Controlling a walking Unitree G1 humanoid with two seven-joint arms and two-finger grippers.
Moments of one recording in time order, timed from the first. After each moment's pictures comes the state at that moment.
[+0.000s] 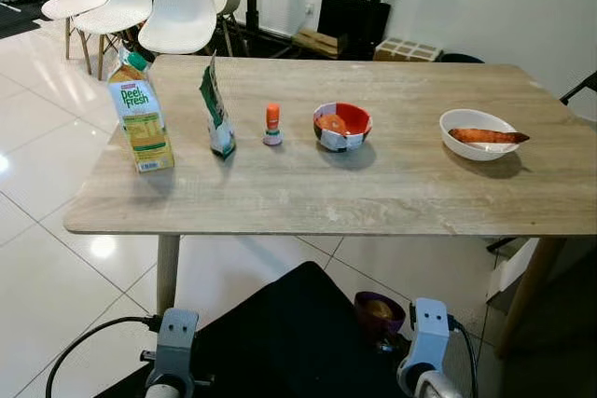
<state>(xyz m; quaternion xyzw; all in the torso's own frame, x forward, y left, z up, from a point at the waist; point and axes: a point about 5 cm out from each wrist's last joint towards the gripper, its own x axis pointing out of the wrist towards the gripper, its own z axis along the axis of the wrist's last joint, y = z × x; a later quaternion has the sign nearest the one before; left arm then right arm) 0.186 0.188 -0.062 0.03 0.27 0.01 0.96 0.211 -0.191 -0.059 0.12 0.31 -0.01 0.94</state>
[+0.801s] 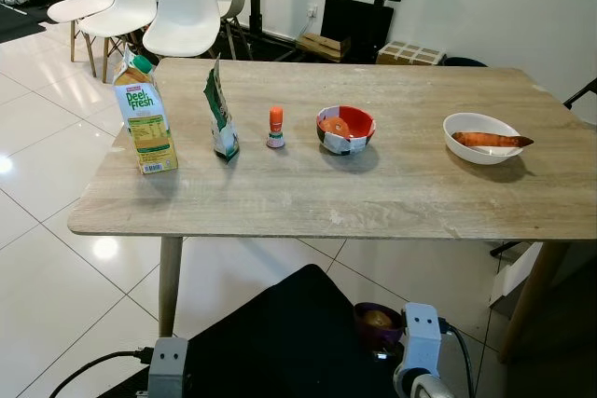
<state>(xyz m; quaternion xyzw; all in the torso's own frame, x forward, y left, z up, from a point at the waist) 0.150 0.194 -0.087 0.00 0.38 0.02 0.93 0.206 -0.187 -0.065 0.07 0.34 -0.01 0.94</state>
